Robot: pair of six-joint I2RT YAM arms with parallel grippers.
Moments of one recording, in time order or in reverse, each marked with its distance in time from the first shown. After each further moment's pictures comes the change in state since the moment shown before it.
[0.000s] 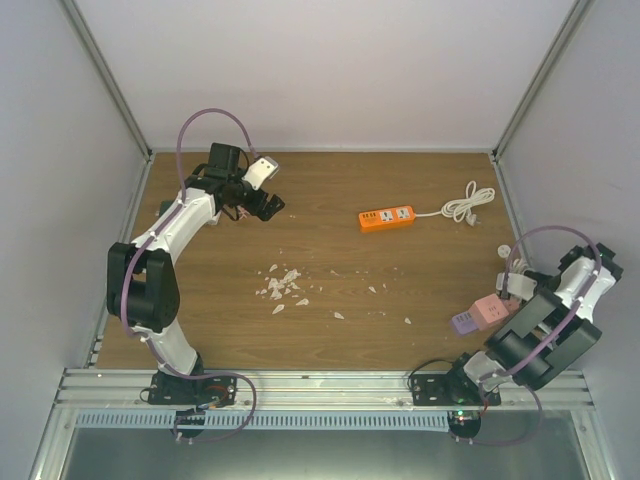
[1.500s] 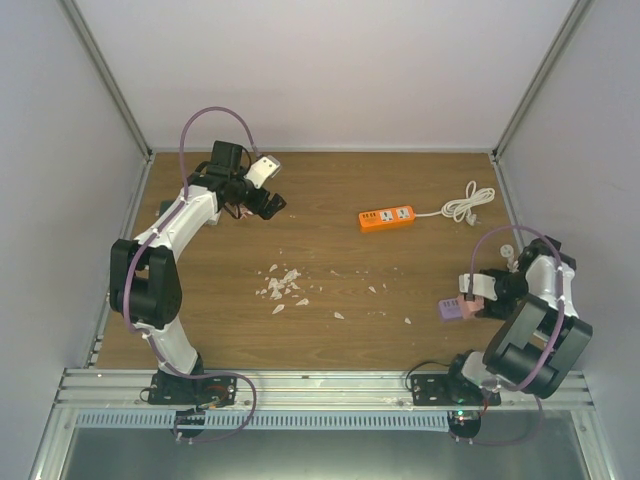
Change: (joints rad) left arm -0.007 0.027 0.032 -0.016 -0.005 0.006; right arm 0.269 -0.051 -0.178 0.085 -0.144 0.001
